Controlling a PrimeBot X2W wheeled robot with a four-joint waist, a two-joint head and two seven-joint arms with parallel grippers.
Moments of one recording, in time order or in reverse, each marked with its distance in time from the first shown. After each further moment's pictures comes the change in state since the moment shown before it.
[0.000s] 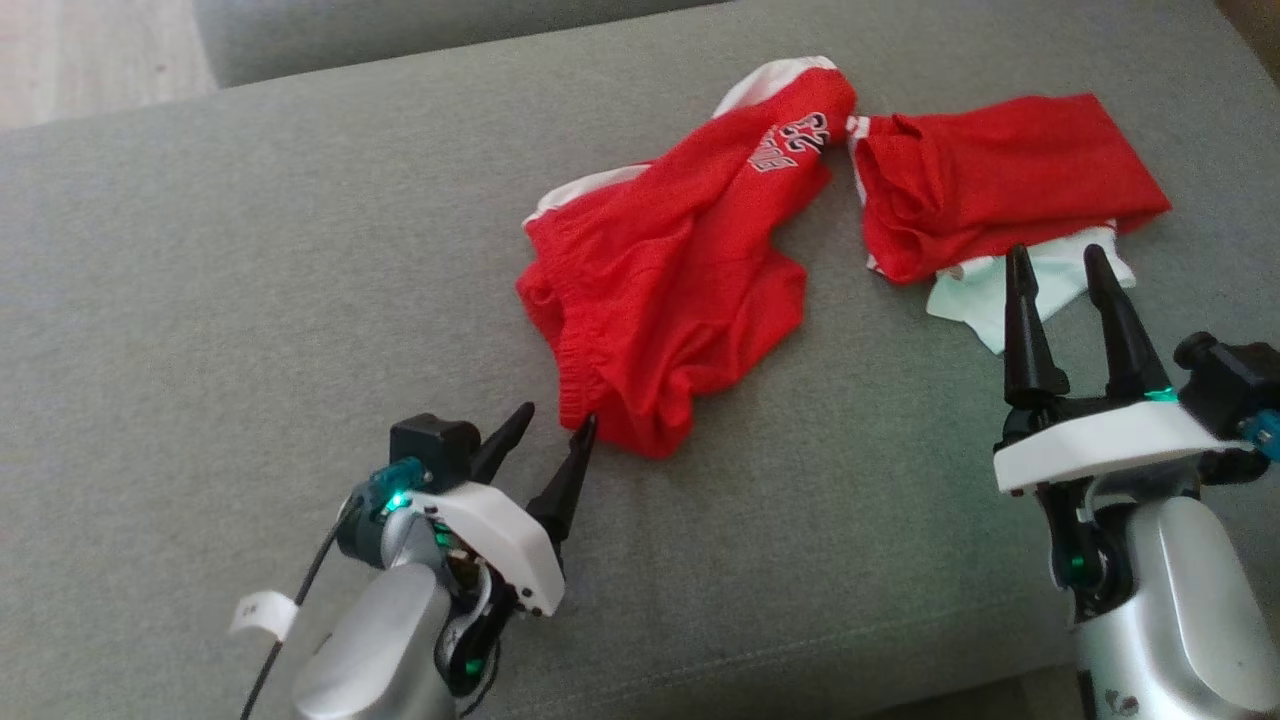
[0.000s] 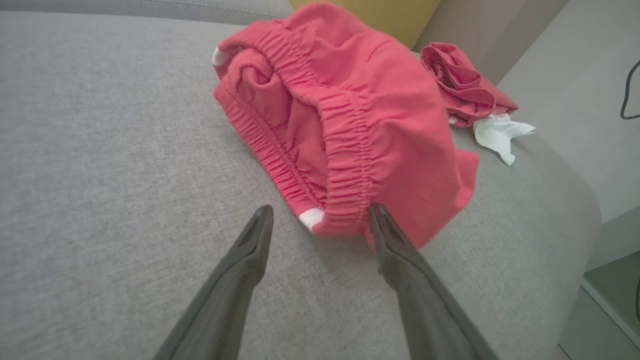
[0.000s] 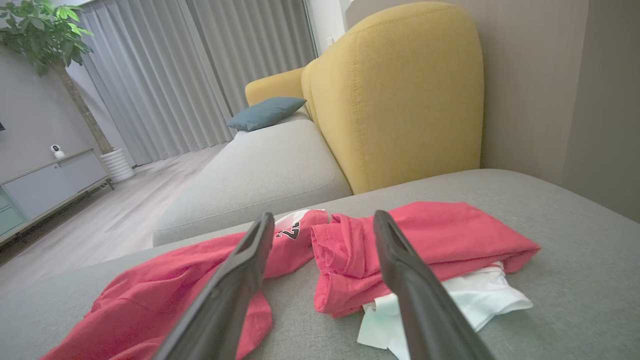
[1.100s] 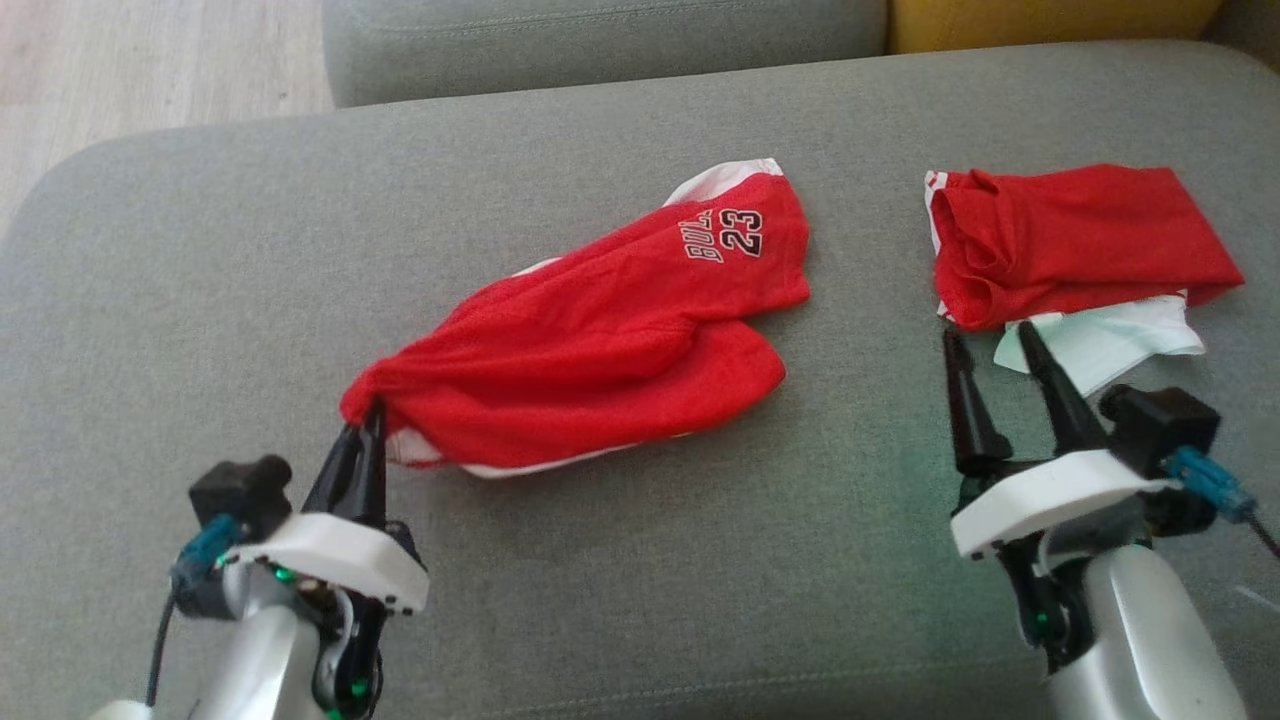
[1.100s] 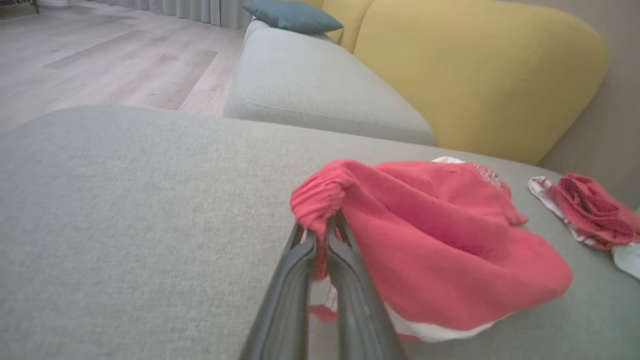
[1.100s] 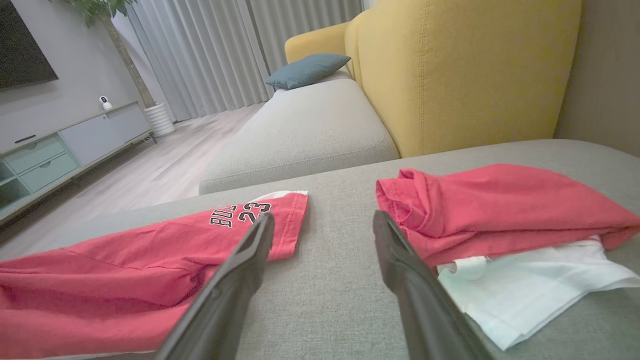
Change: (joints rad) left arm 0.146 0.059 0.302 -0.162 0.061 0.072 -0.090; right arm 0.064 0.004 0.050 0.050 -0.036 0.000 0.045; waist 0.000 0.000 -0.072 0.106
